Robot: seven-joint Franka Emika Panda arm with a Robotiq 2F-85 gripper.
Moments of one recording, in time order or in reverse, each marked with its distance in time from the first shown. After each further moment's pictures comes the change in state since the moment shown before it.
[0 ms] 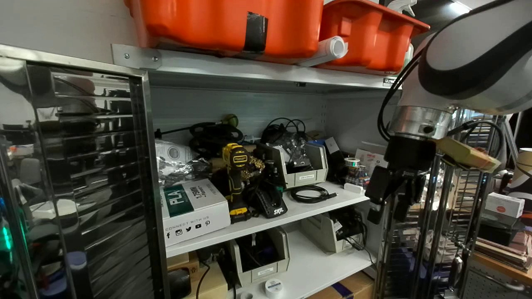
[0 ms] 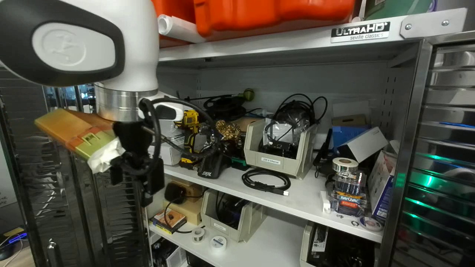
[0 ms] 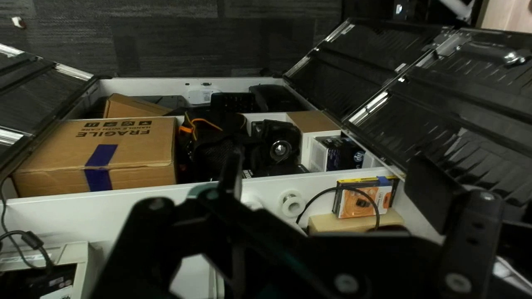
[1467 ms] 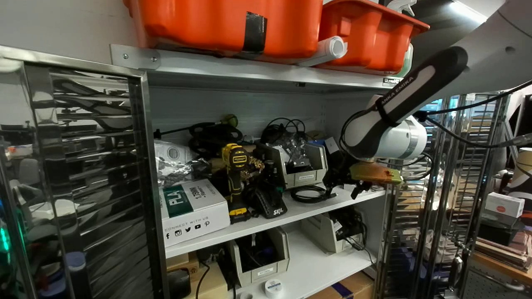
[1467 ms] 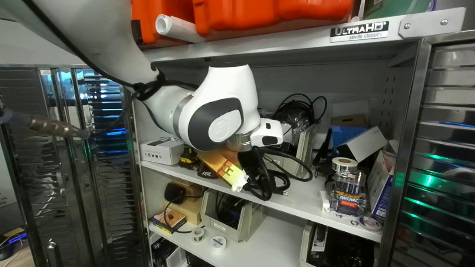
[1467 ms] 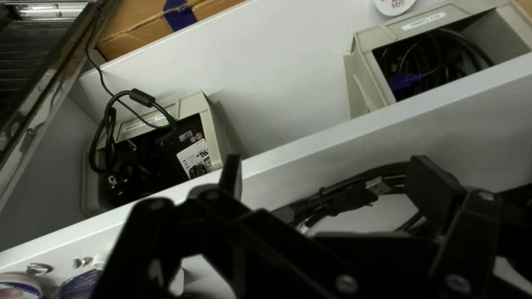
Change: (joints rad) arm -0.129 0.682 -0.045 0.429 -0.061 0.590 0.226
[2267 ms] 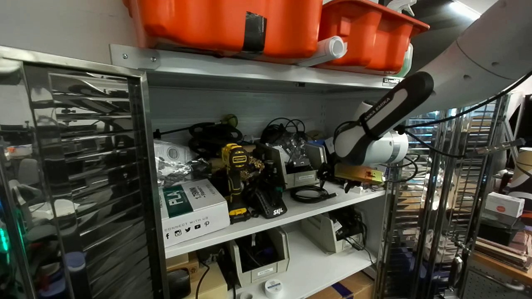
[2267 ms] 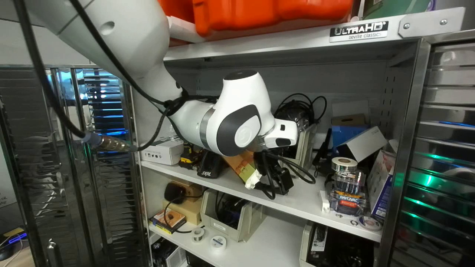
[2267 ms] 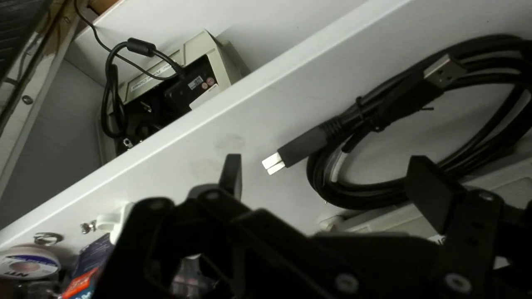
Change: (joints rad) arm 0.031 0.163 -0.061 0.171 -0.082 0.097 0.241
